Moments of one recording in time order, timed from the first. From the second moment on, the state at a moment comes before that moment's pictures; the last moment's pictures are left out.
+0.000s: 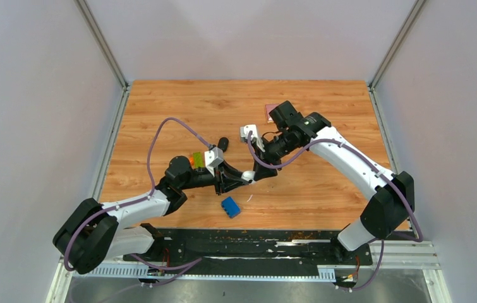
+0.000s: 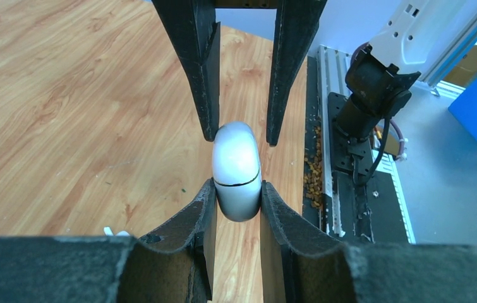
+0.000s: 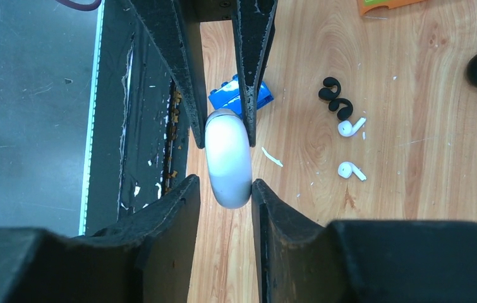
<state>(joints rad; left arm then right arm) -0.67 1.18 0.37 0.84 0.73 -0.24 0.64 1.55 1.44 -1.04 -0.84 -0.74</state>
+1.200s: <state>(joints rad) -0.68 1.25 0.41 0.80 0.67 -0.24 0.72 1.57 1.56 -1.07 -0.60 -0.74</state>
